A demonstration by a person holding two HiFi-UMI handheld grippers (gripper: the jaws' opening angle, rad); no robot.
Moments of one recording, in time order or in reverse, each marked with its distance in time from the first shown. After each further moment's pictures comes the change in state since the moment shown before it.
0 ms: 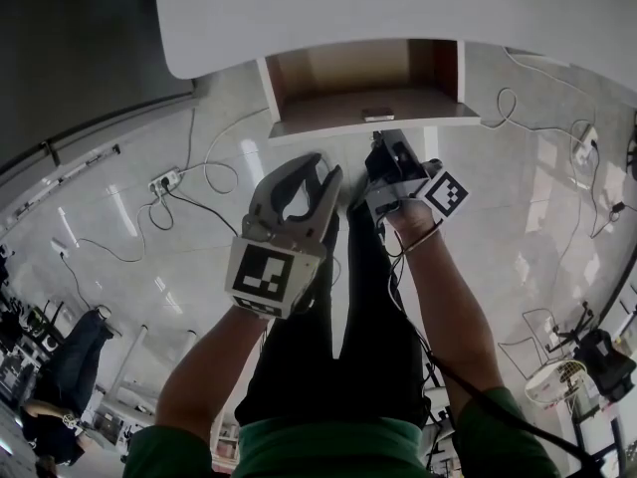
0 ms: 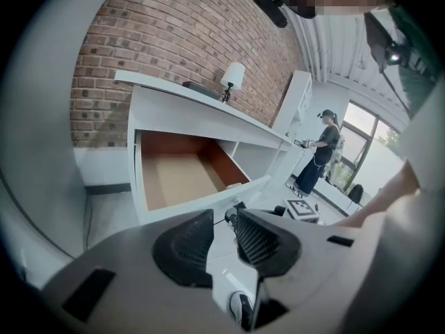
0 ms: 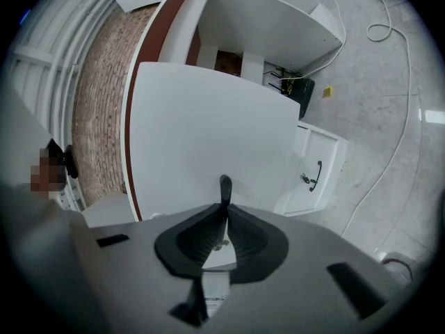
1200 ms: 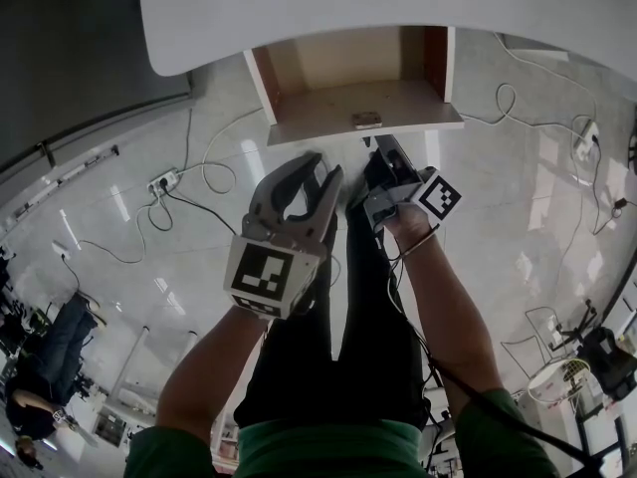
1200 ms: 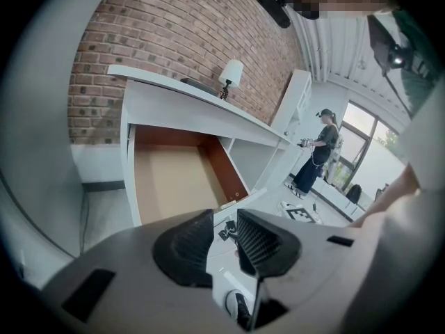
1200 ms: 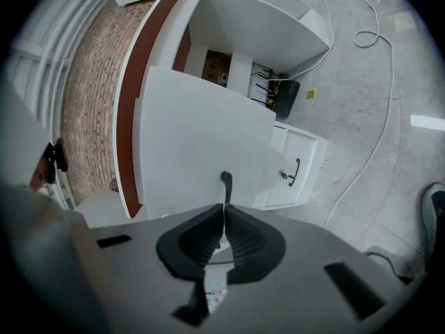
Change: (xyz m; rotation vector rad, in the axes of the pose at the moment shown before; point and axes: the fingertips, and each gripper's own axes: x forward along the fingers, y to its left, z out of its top) left arm 0.008 -0.011 -0.007 -0.008 0.015 -0.011; right arm -0.025 -0.034 -0.014 0.001 0.033 -0.098
